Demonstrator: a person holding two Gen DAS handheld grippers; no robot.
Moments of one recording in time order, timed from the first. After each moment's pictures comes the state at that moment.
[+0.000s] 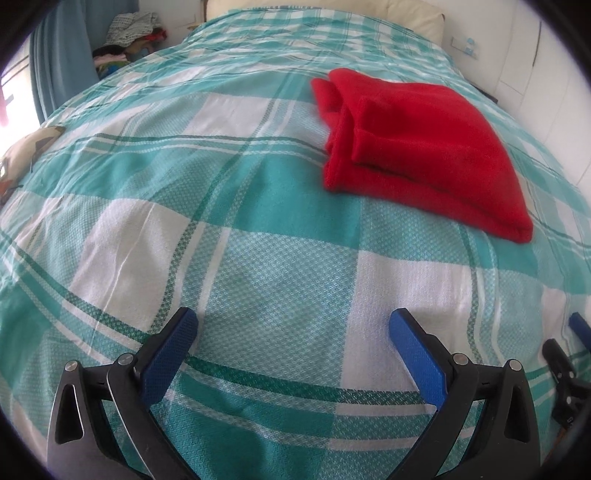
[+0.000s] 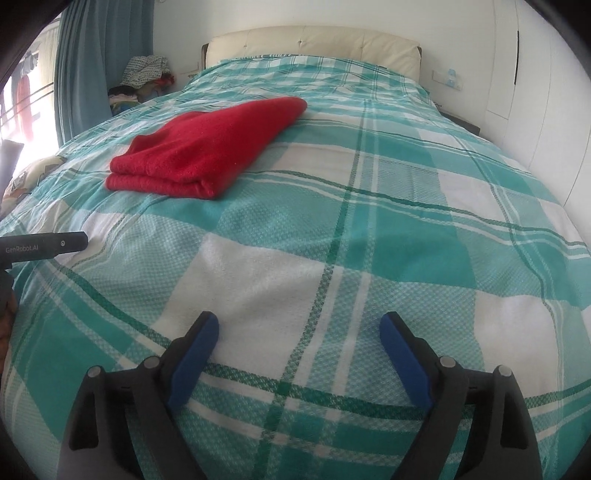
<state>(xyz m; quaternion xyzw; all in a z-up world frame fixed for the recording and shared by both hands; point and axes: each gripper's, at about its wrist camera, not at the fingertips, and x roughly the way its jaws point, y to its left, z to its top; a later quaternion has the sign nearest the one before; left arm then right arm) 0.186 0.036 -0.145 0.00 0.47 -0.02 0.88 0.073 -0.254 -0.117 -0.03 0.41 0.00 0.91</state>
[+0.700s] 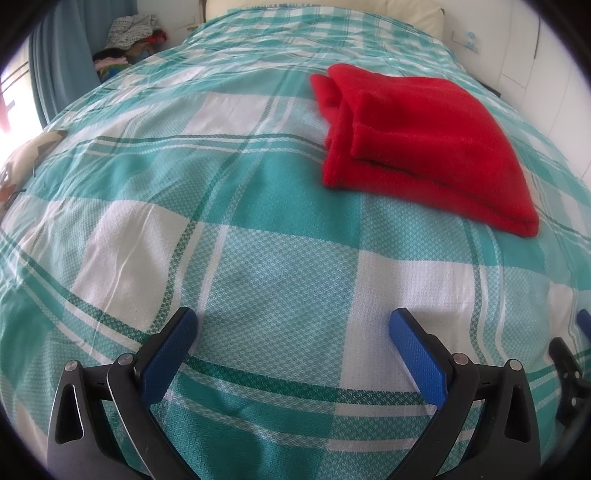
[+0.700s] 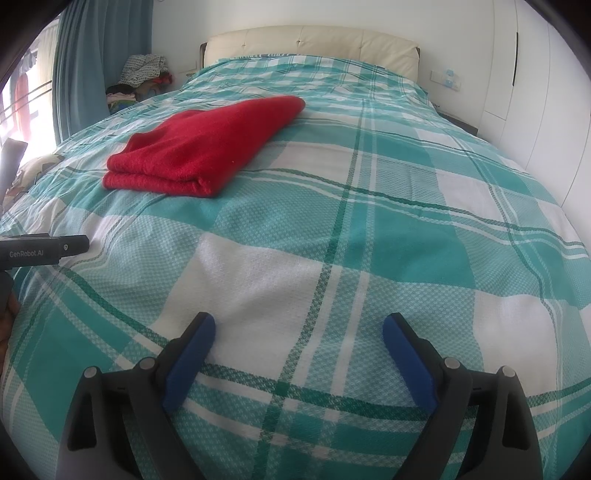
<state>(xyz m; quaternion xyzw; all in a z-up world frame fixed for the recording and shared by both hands) 0.187 0.032 -0.147 0.01 0.47 -0.01 0.88 0.072 -0.253 -0.118 -0.03 0.41 -0.01 0.91</state>
